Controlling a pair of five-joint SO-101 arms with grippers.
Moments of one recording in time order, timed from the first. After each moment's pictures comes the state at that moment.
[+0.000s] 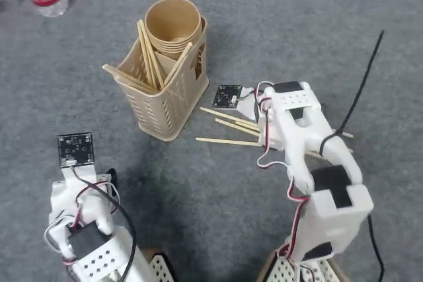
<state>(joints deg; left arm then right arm) -40.0 -103.3 96.8 63.5 -16.1 -14.3 15.0 17.8 63.1 63.1</state>
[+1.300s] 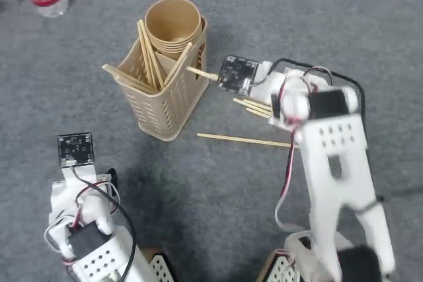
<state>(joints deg) -40.0 -103.3 96.8 63.5 -16.1 -16.4 -27.6 14.8 74.7 62.6</state>
